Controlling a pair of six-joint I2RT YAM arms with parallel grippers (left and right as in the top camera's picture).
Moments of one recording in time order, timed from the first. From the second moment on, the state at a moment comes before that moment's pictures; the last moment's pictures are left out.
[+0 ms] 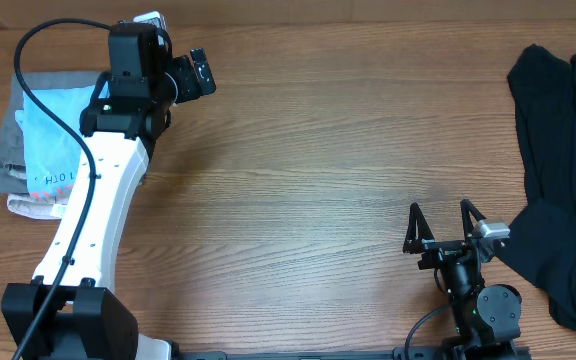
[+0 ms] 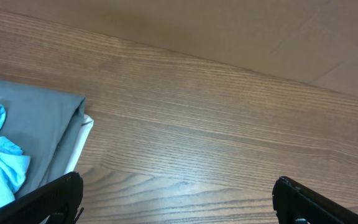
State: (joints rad) left arm -0.07 1.64 1.45 -0.48 0.00 -0.32; right arm 0.18 0.01 0.02 -0.02 0.03 0.26
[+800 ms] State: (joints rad) left arm -0.07 1.64 1.45 -0.48 0.00 -0.32; right arm 0.18 0.01 0.02 -0.02 0.04 0.22
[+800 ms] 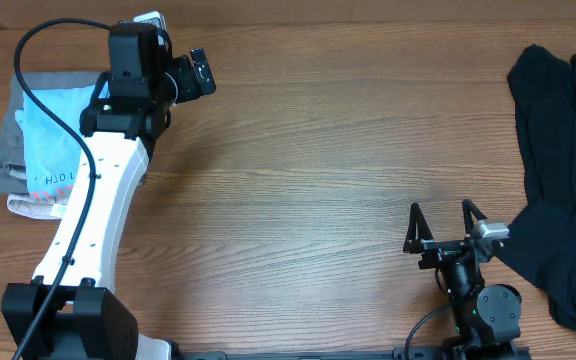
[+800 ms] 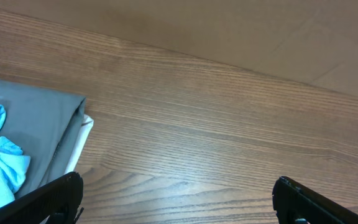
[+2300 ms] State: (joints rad) left arm -0.07 0.73 1.44 -0.82 0.00 -0.32; right arm 0.18 0.01 0.02 -0.03 0.04 -0.09
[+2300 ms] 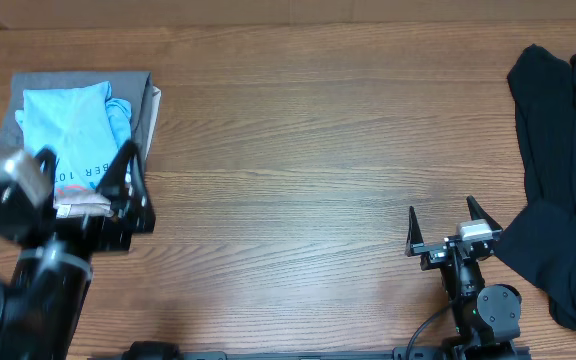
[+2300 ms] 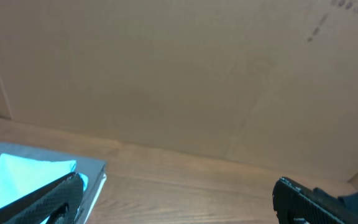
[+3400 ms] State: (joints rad) left arm 0.09 0.09 0.38 -0.34 0.02 -0.41; right arm 0.18 0.01 0.02 -0.03 0.04 -0.09
